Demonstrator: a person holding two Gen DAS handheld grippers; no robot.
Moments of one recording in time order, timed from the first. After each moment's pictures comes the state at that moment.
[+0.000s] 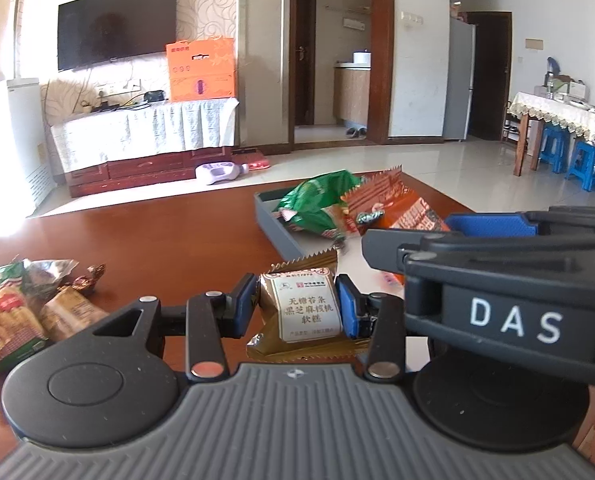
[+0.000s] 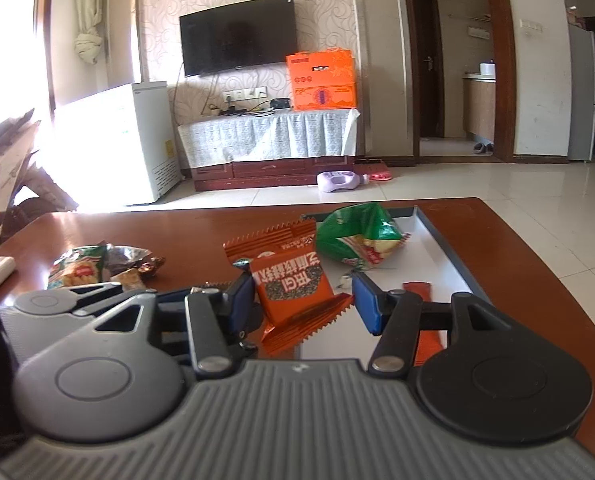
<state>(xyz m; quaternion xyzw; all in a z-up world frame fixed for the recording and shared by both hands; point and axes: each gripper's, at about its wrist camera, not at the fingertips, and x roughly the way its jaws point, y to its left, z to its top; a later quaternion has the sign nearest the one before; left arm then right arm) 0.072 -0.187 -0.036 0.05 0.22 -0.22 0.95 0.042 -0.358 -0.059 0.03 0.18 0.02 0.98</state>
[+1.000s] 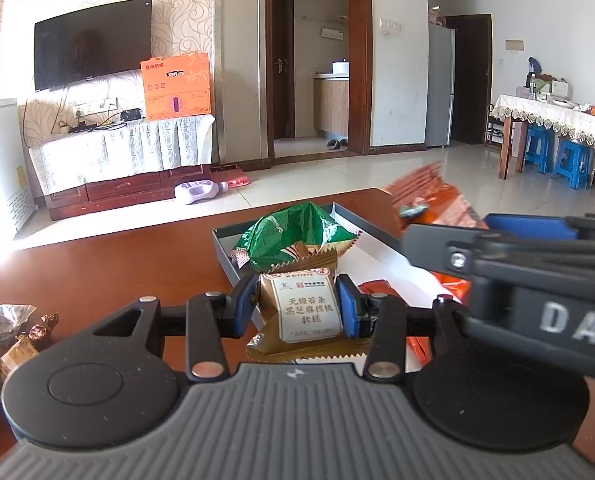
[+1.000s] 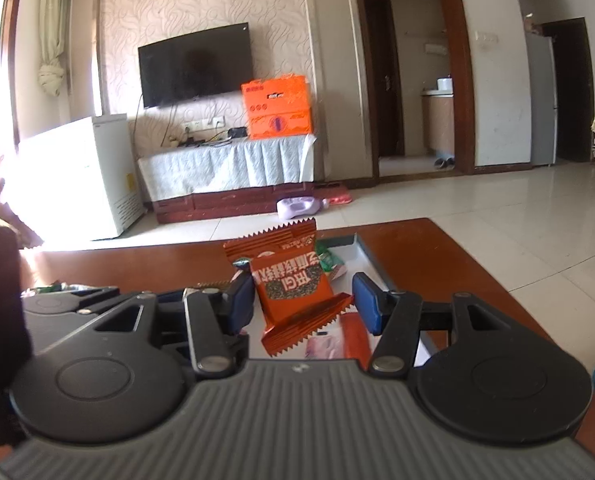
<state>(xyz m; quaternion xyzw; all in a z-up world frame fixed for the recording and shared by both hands) 0.114 -0.239 -0.029 0.06 0.20 -0.24 0.95 0.044 -0.396 -0.055 0.05 0.13 -0.04 0.99</state>
